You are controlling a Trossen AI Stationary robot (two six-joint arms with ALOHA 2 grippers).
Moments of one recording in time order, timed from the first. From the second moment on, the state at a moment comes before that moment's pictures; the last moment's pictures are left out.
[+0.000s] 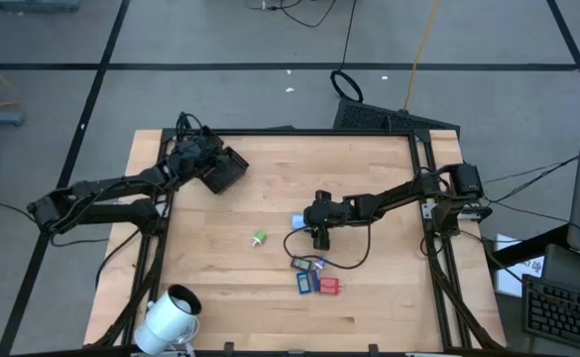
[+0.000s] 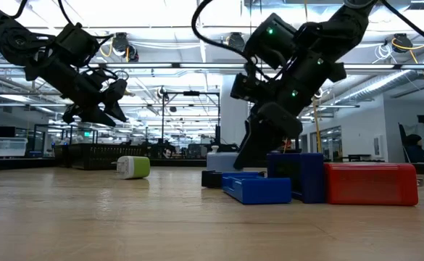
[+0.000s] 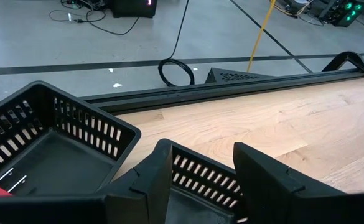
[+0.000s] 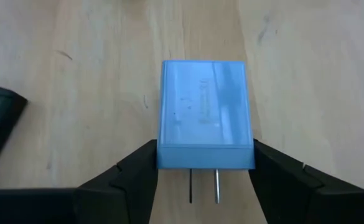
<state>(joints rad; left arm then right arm) 0.67 1.01 0.32 0.24 -0.26 -0.45 0.01 1.78 0.87 0.07 0.10 0.01</state>
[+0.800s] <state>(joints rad) 0.65 1.01 0.32 0.35 -0.05 -0.49 0.02 1.57 0.88 0.18 0.27 -0.26</state>
